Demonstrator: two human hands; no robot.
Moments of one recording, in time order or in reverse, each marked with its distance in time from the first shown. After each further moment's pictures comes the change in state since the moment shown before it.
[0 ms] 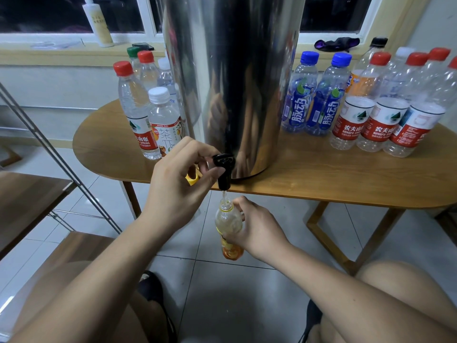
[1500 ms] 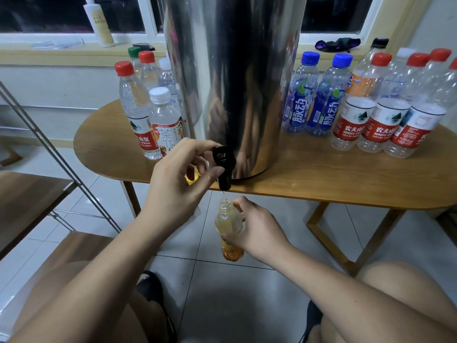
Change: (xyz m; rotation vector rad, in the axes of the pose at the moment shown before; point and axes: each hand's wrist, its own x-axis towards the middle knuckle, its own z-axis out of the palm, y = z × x) left_hand -0.002 -0.009 0.002 -0.076 -0.010 -0.032; right_hand -0.003 -0.001 -0.001 0.009 0.014 -0.018
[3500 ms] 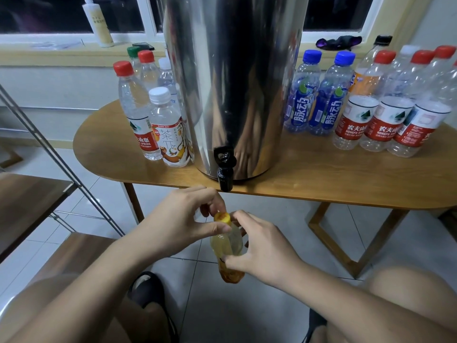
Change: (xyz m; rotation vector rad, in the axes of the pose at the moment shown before) left_hand -0.030 -0.017 -0.011 0.110 -0.555 -0.131; right_hand -0.037 -0.015 -0.016 0.055 -0.084 -0.127
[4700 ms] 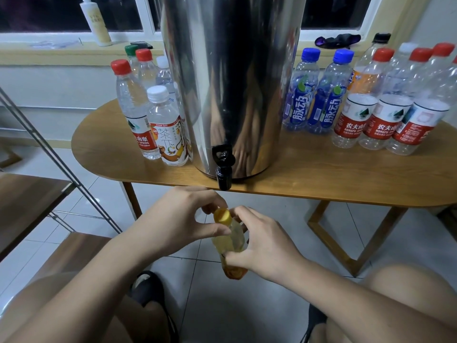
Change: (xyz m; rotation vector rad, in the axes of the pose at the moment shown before) left_hand 0.001 0.011 -0.006 0.106 -0.029 0.007; right_hand 0.001 -0.002 -0.006 -0.015 0.011 -0.010
